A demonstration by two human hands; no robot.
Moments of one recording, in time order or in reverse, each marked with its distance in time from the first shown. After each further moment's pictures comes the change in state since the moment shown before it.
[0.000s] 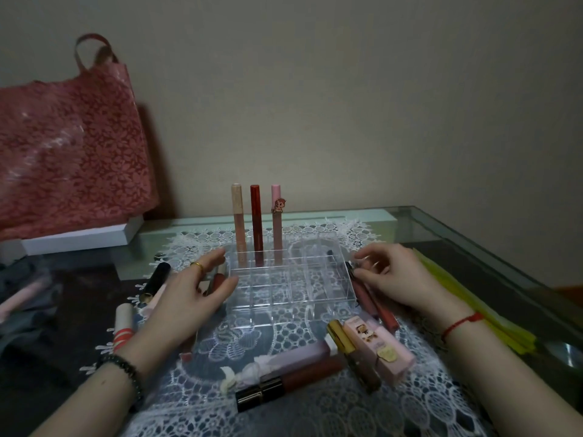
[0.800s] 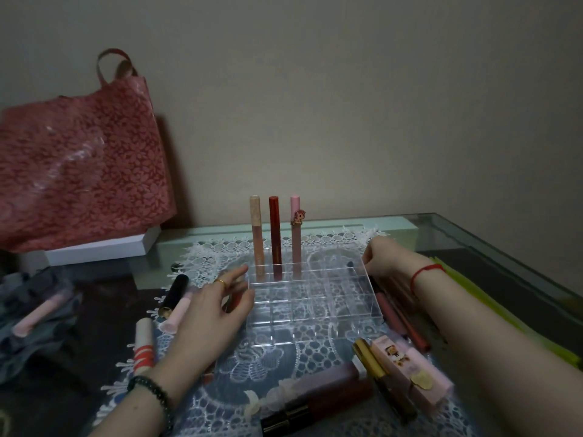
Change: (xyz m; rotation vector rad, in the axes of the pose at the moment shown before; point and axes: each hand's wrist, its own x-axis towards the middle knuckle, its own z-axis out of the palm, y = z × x) left_hand 0.001 -0.006 0.012 0.030 0.062 -0.009; right_hand 0.073 -0.022 0.017 -0.295 -0.345 0.287
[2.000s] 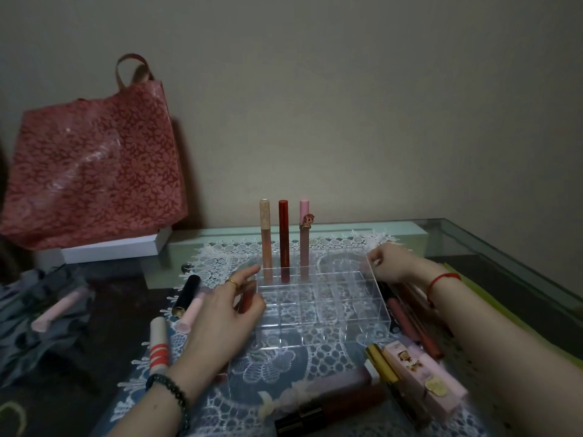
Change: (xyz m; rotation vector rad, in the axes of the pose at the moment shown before) left_hand -0.001 -0.002 -0.003 -0.028 -0.025 -0.047; right_hand 0.000 -0.004 0.003 0.115 0.000 -0.075
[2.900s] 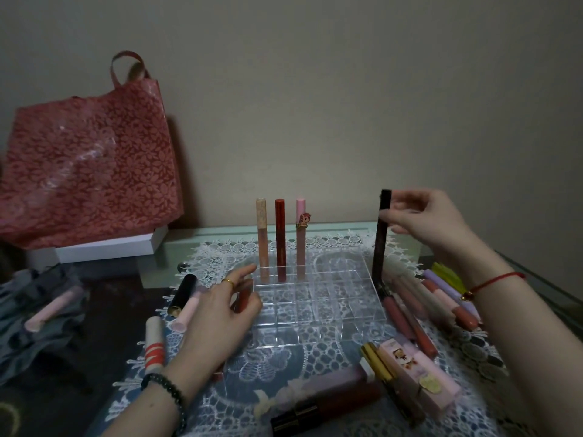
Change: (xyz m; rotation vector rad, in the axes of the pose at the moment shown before) left_hand 0.001 -0.002 0.002 0.028 0.008 0.026; right_hand -0.045 -0.018 -0.056 0.833 0.420 -0.152
